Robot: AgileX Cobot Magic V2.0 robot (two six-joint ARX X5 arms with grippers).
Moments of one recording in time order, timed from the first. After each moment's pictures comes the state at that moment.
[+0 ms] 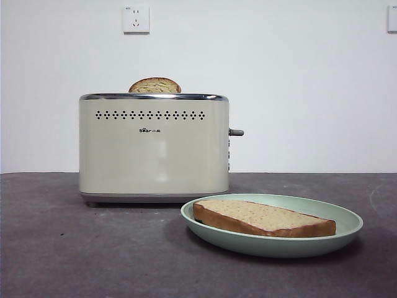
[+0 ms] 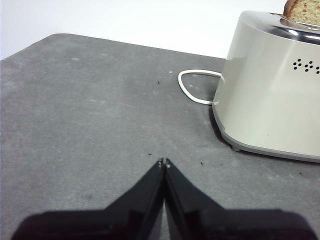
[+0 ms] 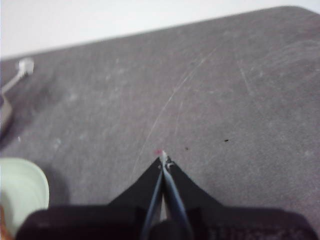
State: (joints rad) left arm 0.02 0.01 0.02 -0.19 0.00 -0.17; right arm 0.09 0.15 0.03 -0.09 0.17 0.18
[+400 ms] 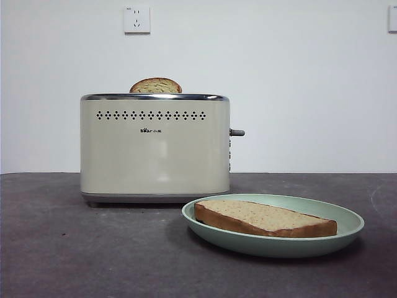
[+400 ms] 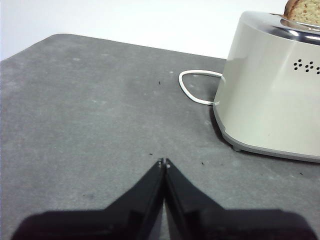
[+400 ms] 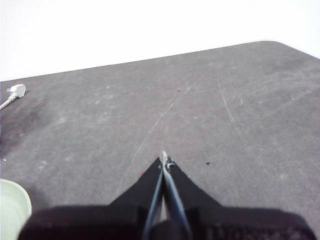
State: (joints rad) left arm 0.02 0.01 0.02 -0.19 0.00 -0.17; right arm 0.00 0.01 0.02 -0.16 0.13 0.10
